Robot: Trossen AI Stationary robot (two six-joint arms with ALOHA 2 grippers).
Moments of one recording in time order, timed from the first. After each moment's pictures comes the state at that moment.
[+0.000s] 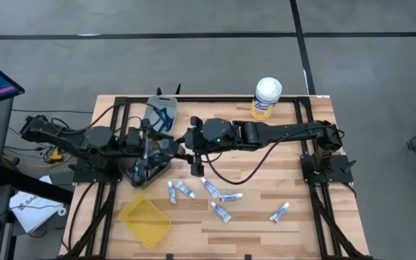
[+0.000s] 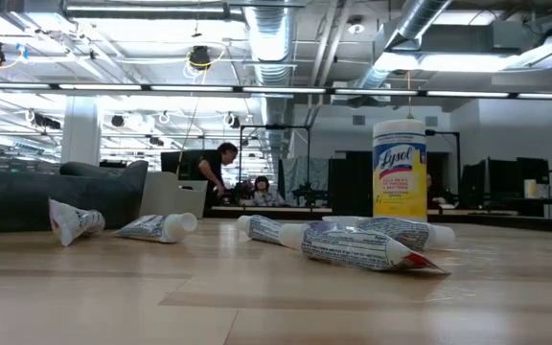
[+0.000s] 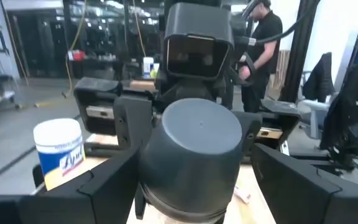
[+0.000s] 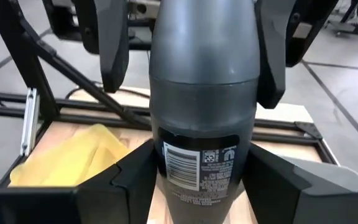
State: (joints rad) left arm -0.30 0.84 0.82 0.04 -0.37 -0.03; right arm 0.09 1.88 1.87 -0.35 0.08 -0.07
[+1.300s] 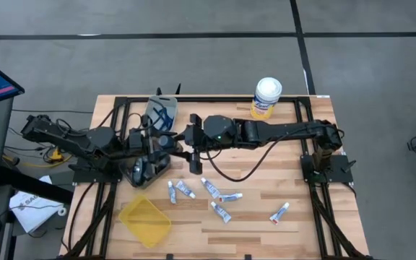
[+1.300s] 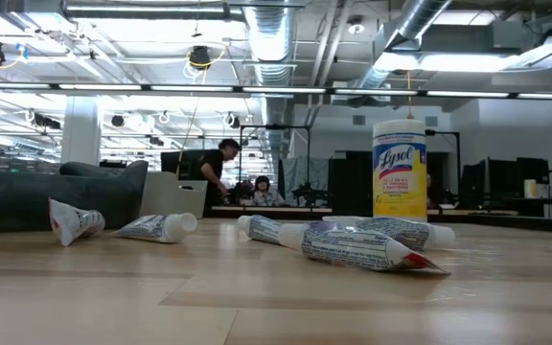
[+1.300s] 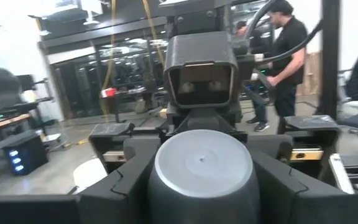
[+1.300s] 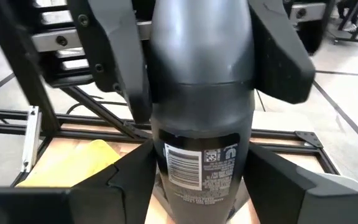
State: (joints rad) left arm -0.30 0.92 0.82 0.24 -0.47 0.20; right arm 0.07 1.88 1.87 -0.30 0.07 -0.05
